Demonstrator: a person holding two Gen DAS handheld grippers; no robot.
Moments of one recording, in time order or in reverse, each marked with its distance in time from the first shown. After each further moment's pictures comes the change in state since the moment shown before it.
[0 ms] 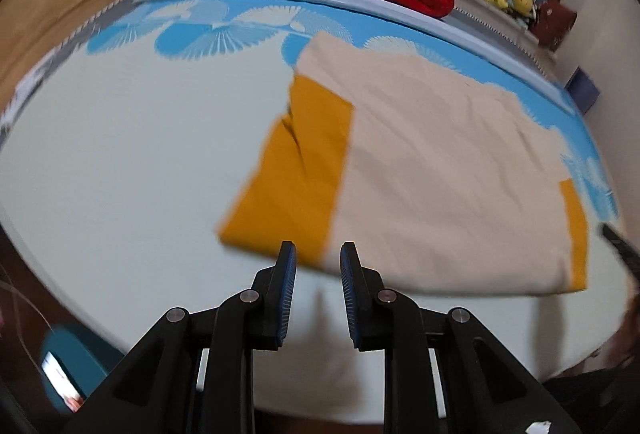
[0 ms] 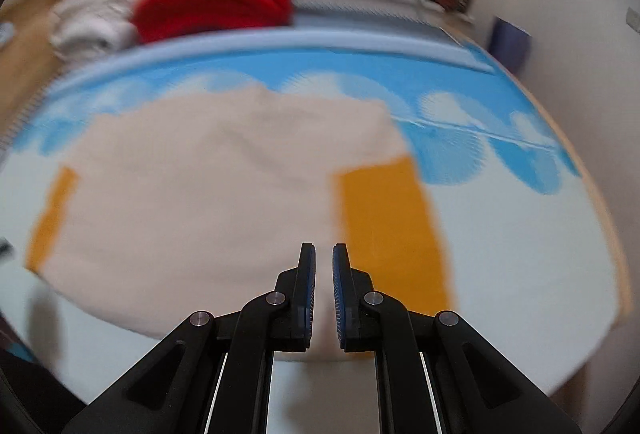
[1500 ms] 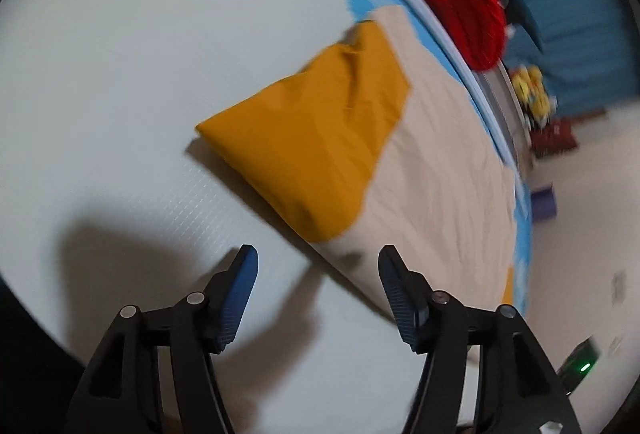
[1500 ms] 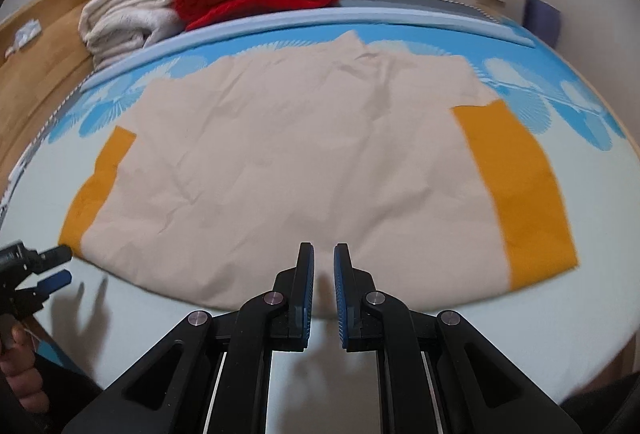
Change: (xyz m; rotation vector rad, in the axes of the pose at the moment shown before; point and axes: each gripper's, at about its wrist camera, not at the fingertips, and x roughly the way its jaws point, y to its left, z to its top) left arm 0.082 0.079 -0.017 -0.541 0.090 -0.319; right arm 0.044 0.067 -0.048 0.014 0.061 0.062
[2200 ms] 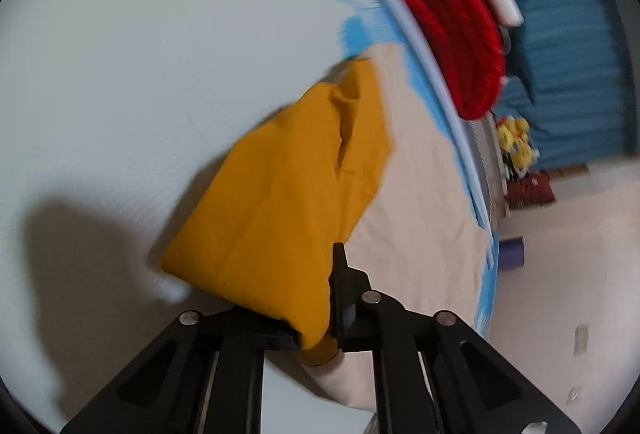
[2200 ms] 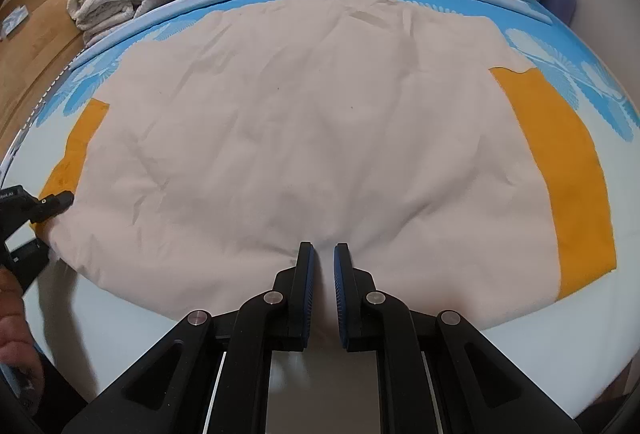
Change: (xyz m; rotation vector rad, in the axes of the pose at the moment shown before) left arm 0.008 -0.029 0.036 -0.039 -0.095 -0.101; right arm 0.037 -0.004 0.001 0.015 0.096 0.010
